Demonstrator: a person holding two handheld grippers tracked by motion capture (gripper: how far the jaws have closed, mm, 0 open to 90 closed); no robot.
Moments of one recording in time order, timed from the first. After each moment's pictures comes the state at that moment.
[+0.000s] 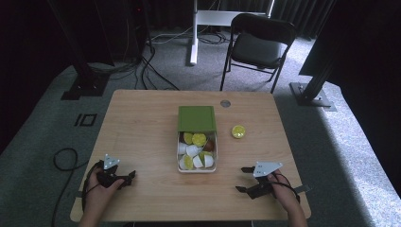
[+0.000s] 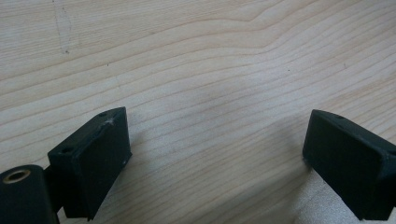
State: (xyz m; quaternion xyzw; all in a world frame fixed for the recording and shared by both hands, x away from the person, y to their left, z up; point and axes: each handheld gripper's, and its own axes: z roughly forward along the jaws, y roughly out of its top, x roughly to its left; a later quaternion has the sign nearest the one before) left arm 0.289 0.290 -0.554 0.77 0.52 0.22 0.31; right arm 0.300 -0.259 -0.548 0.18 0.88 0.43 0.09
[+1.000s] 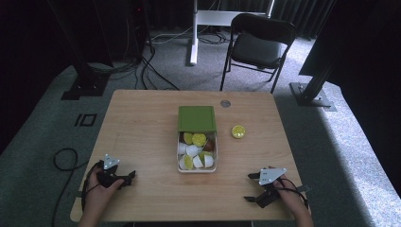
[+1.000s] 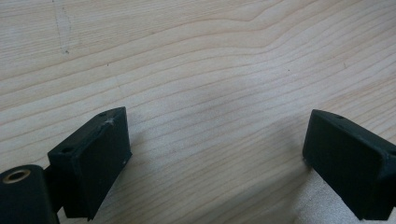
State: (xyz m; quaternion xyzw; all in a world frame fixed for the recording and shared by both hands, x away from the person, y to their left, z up) left arm 0.289 0.290 -0.554 0.77 0.52 0.22 0.31; right arm 0.289 -0.282 -0.560 0.14 0.91 0.39 0.06
